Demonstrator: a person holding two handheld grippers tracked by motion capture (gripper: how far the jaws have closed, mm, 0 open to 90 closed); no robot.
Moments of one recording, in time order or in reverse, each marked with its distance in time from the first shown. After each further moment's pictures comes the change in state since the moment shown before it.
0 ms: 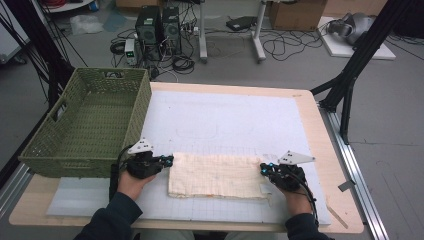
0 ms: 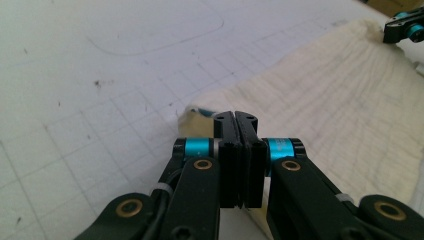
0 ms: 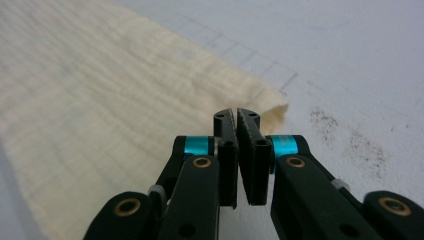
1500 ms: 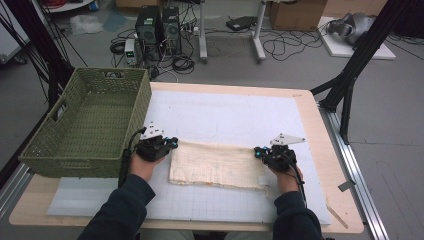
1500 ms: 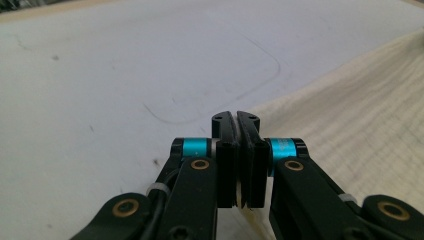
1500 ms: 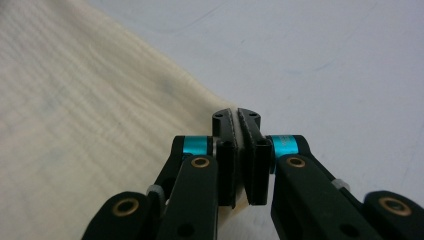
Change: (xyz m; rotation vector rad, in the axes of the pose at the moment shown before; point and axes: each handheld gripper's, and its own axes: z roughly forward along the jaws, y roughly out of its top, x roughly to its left) left arm 0.015 0.044 0.032 -0.090 0.178 0.075; right arm -0.028 0.036 0.036 -0.047 -0.016 0.028
